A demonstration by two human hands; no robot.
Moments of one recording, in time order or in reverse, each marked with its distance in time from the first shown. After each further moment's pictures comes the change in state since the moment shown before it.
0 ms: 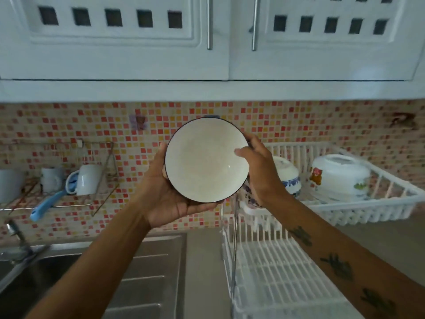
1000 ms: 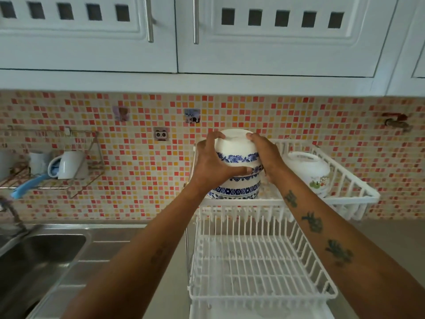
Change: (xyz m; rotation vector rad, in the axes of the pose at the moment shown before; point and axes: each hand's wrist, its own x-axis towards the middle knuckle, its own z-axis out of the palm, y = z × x) left_hand 0.163 -0.086 0.100 1.244 0.650 0.717; right_hand 0.070 0.034 -0.153 -0.168 0.045 0.261
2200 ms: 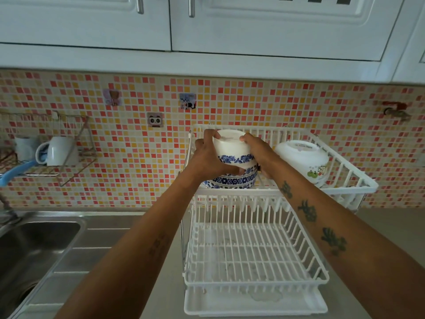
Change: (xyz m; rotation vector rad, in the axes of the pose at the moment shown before) left_hand -0.002 -0.006 0.000 0.150 -0.210 -0.102; right_hand 0.017 0.028 0.001 -0.191 -0.135 0.144
